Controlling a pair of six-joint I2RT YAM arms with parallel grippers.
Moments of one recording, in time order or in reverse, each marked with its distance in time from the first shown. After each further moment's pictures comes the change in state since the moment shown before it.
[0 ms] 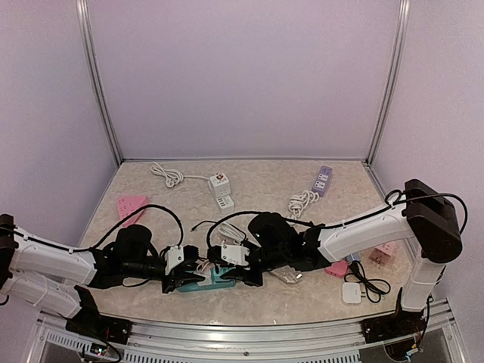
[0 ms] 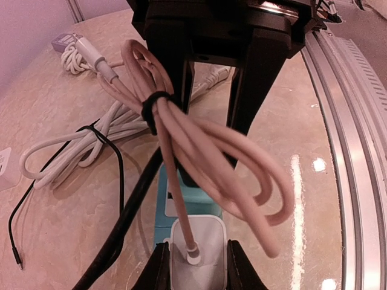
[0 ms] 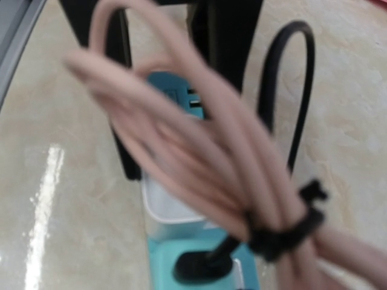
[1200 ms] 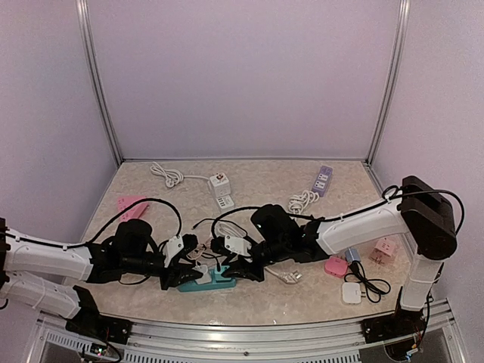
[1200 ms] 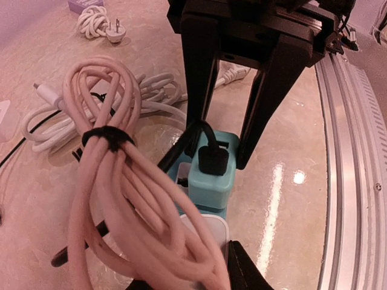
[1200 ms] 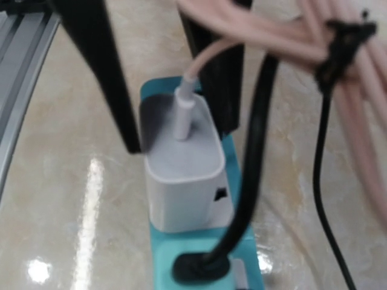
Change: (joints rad) left arm 0.014 -0.060 0.059 -0.163 -0.021 -0.206; right arm -0.067 0.018 0.031 -0.008 -0.160 0.091
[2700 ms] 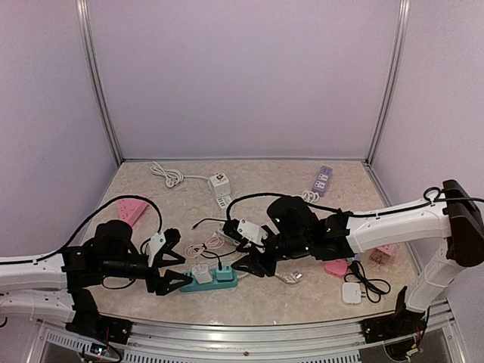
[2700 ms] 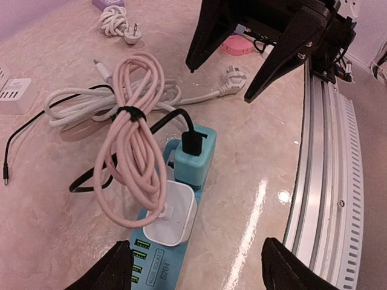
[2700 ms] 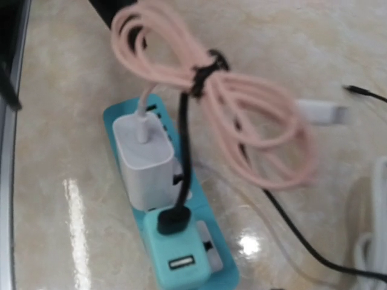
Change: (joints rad) left arm -0.024 -0.355 -0.011 -0.282 -0.066 -0.199; right arm 0.036 -0.254 -0.063 -0.138 0.225 0.208
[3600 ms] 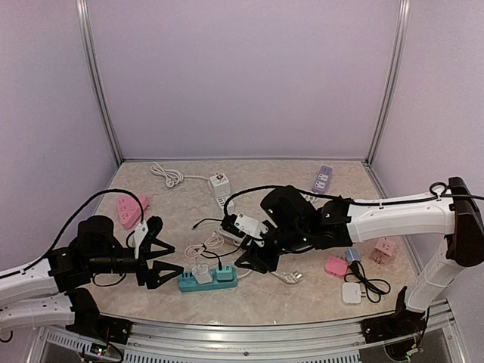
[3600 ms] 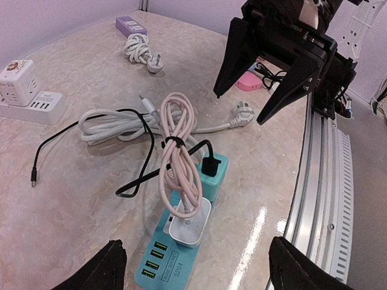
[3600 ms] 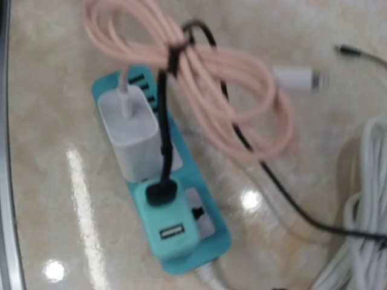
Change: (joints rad) left arm 0.071 -0.166 0.000 -0.064 0.032 -0.042; right arm 0.000 0.021 0.159 -0.267 0.035 0.016
